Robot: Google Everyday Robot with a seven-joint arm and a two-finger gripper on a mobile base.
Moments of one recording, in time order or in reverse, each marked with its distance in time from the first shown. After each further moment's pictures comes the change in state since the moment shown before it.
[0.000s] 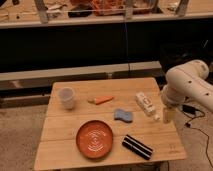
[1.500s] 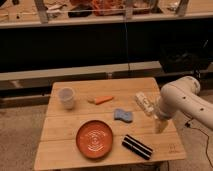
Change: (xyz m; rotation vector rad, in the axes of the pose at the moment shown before) arm -0.042 0.040 0.051 -0.006 -0.099 -0.060
